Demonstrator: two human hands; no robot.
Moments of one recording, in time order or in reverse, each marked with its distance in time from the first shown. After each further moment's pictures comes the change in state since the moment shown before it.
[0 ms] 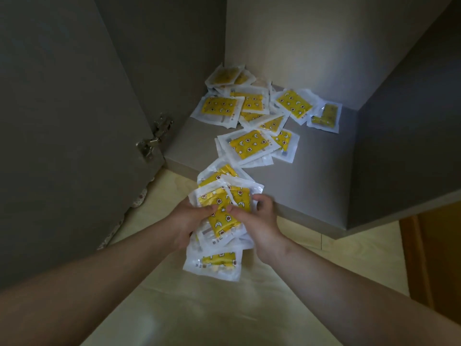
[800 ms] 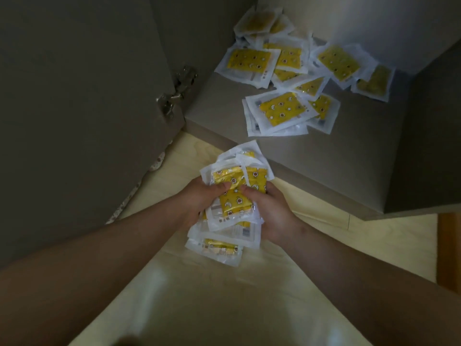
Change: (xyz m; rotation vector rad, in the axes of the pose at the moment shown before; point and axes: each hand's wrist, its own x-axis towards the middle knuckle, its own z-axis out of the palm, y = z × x) left_hand 0.011 -0.019 -0.026 0.079 0.038 -0.055; right_hand 0.005 0.020 0.020 0.293 -0.236 0.205
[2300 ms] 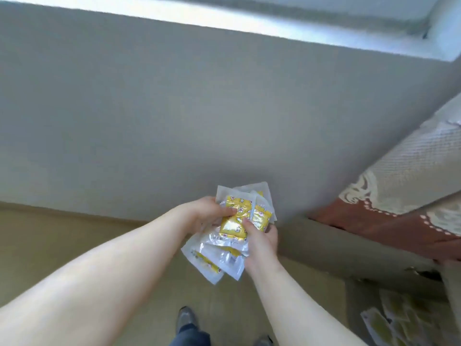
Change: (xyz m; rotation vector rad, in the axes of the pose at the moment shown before) left_hand -0.881 0.069 -0.080 -0.592 0.777 0.002; right_hand -0.745 -0.076 0.328 -0.703 -0.556 0.213
